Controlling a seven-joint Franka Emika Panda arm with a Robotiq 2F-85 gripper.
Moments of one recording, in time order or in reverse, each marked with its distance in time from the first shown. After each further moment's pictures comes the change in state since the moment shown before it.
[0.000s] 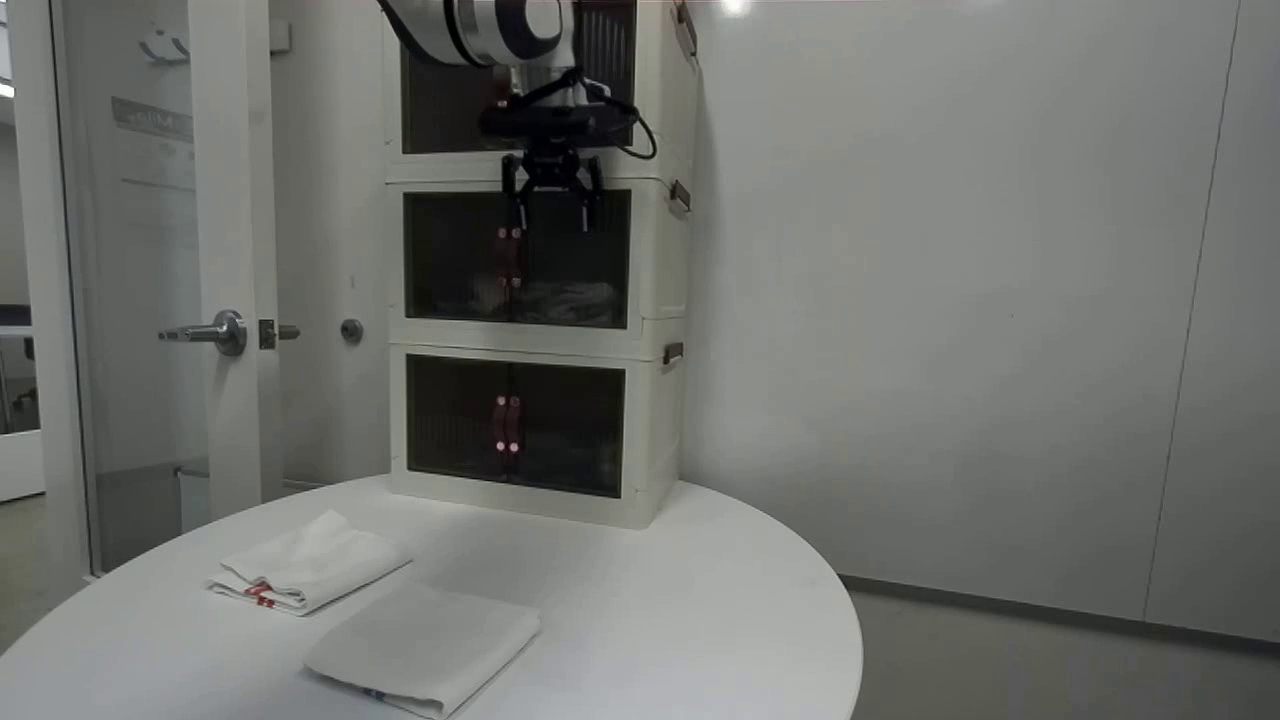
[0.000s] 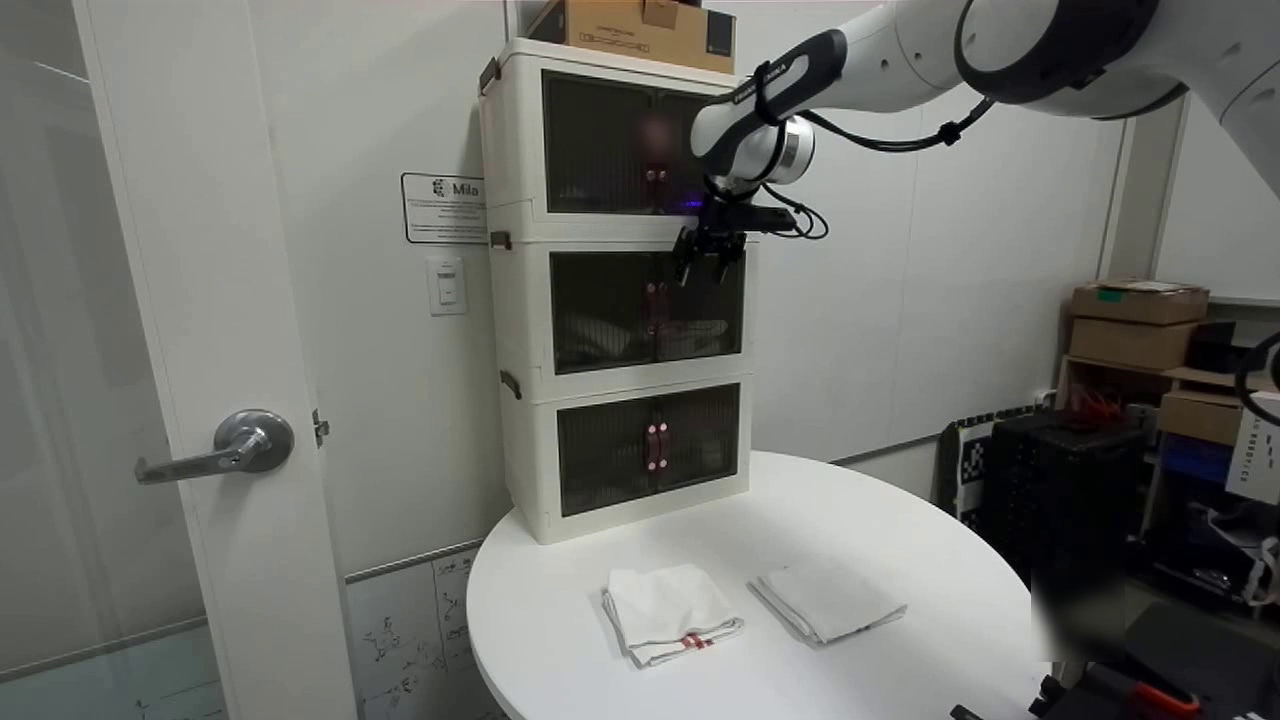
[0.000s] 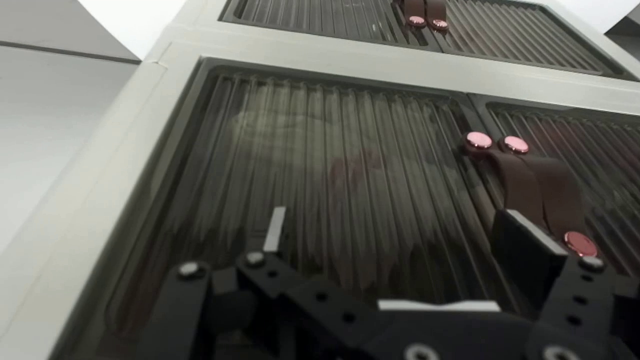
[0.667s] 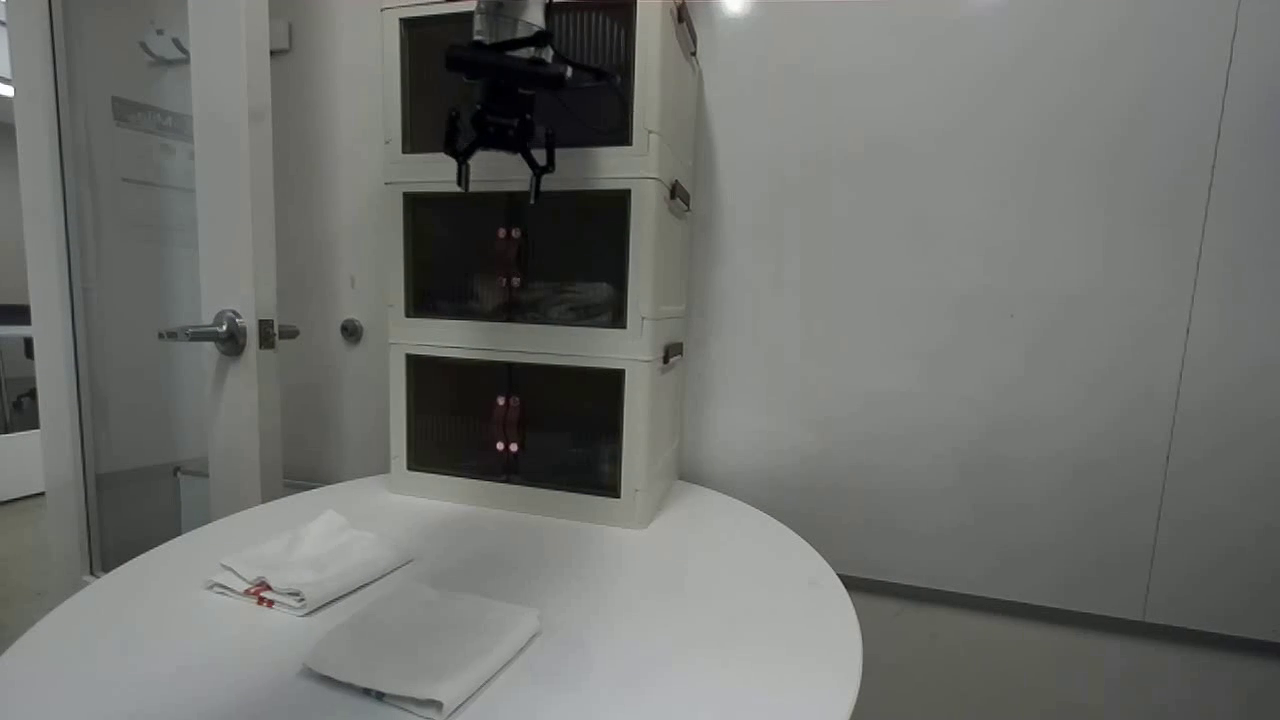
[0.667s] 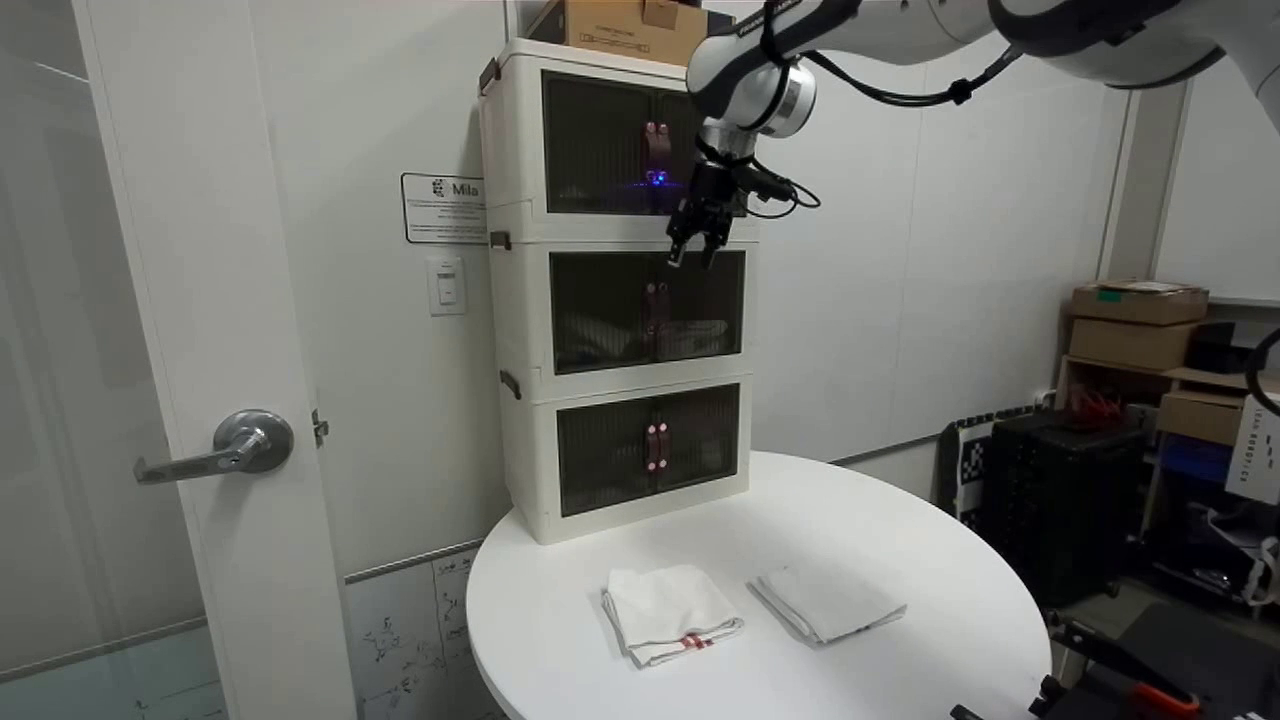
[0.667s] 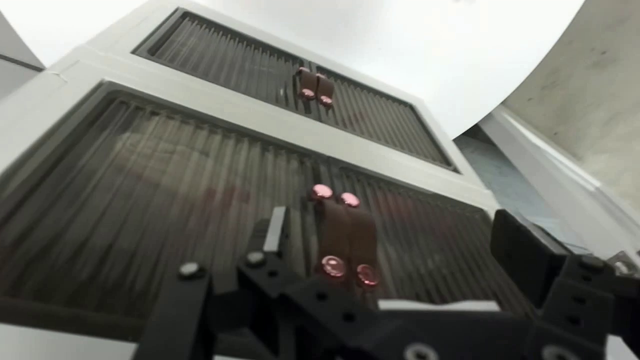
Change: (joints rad) arm -0.024 -0.096 0.091 0.001 0.048 -0.298 -0.212
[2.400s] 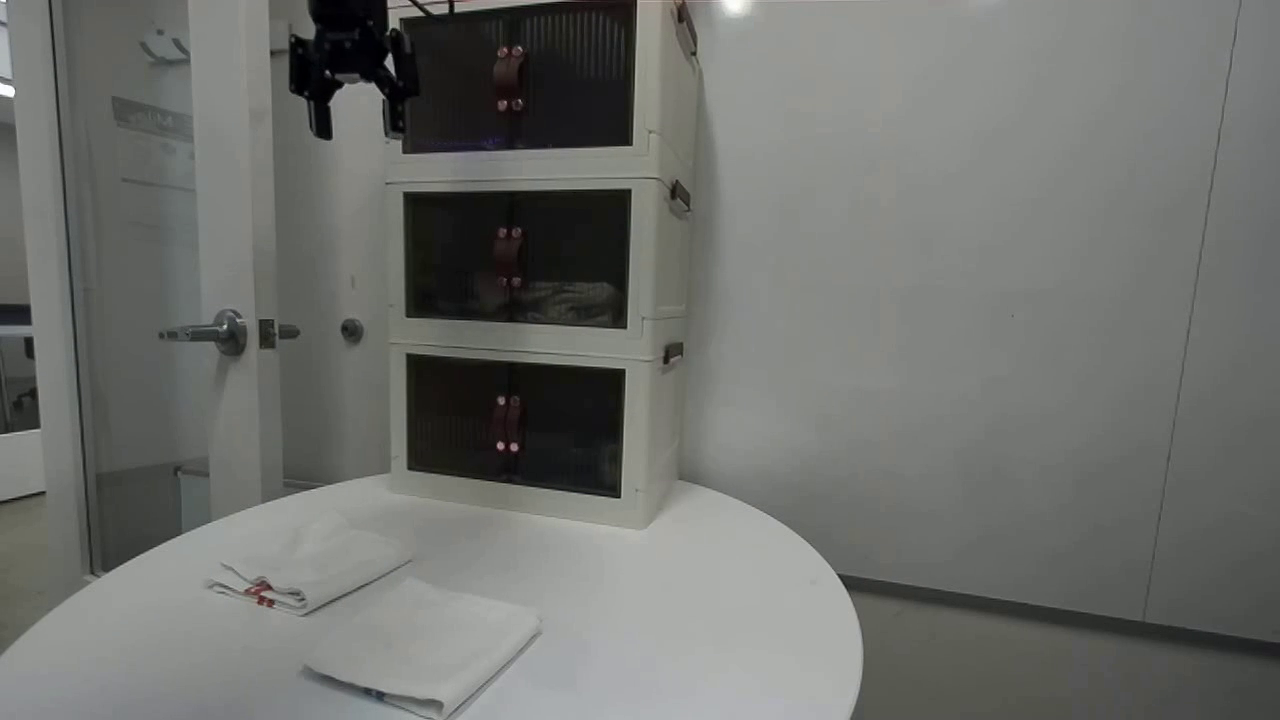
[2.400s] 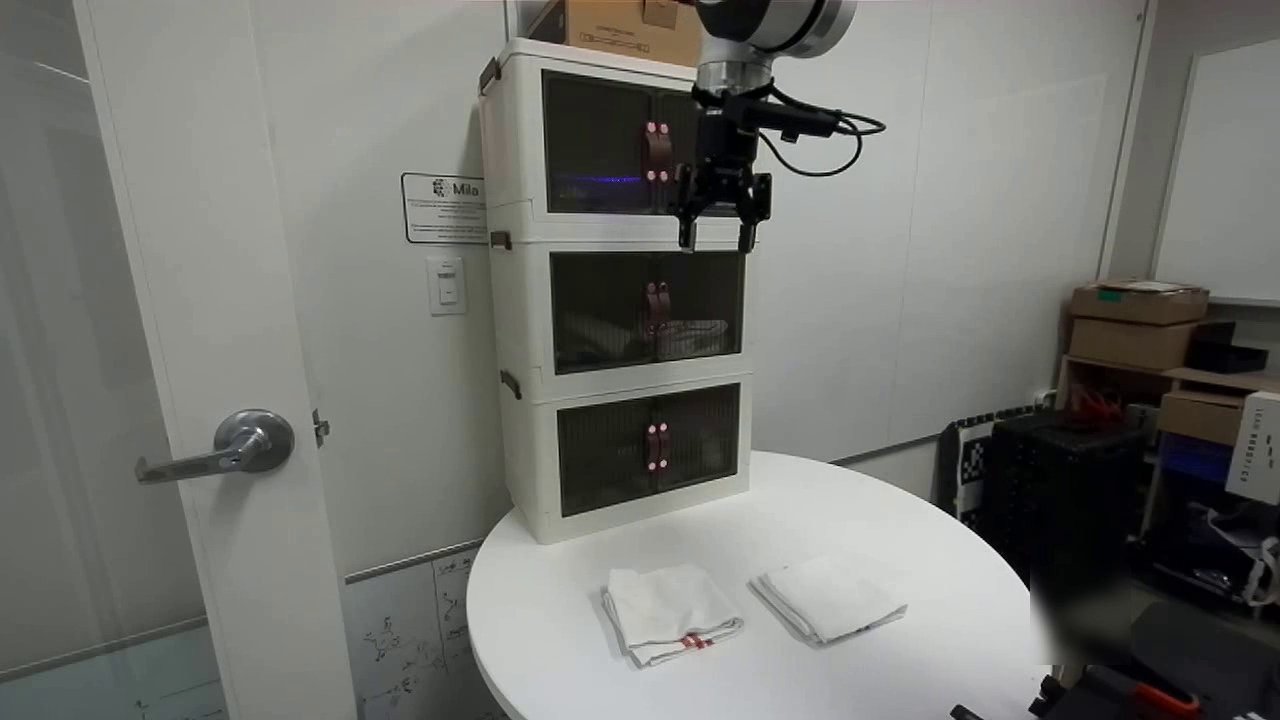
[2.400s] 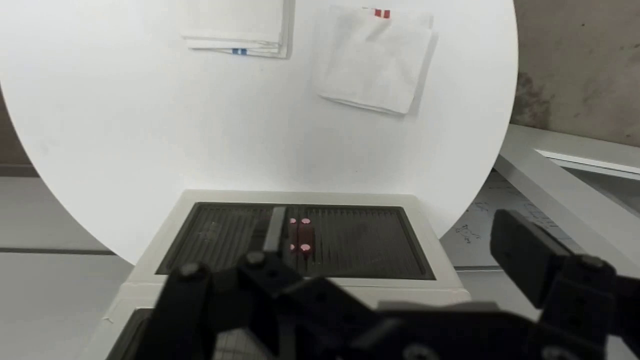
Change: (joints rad) arm 0.194 -0.512 -0.037 -0.601 -0.154 -0.030 0.605
